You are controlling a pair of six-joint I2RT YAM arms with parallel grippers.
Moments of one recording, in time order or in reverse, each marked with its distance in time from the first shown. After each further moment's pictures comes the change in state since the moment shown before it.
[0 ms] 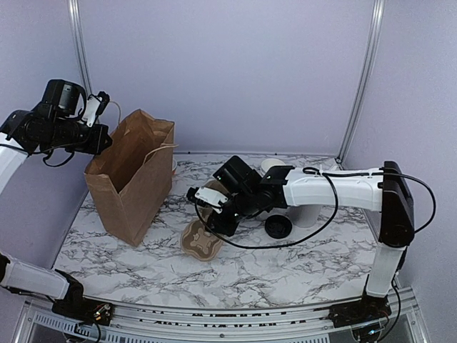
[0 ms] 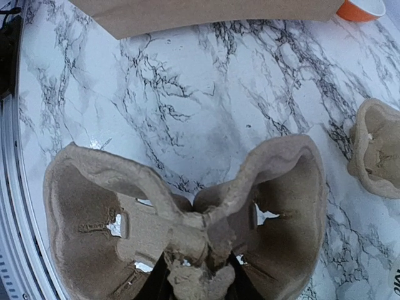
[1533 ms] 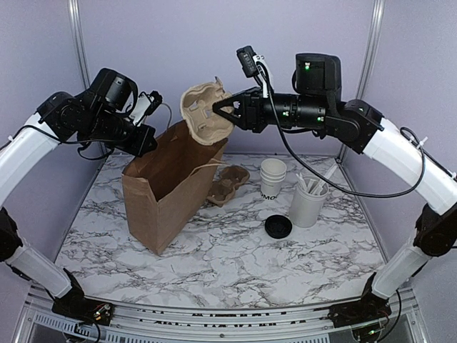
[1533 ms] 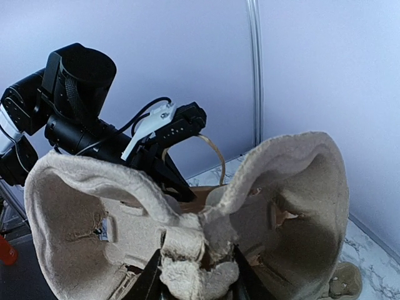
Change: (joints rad) left arm -0.328 0.223 0.203 -0.060 -0.069 -0.059; right arm -0.112 -0.346 0.321 0.135 -0.090 0.238
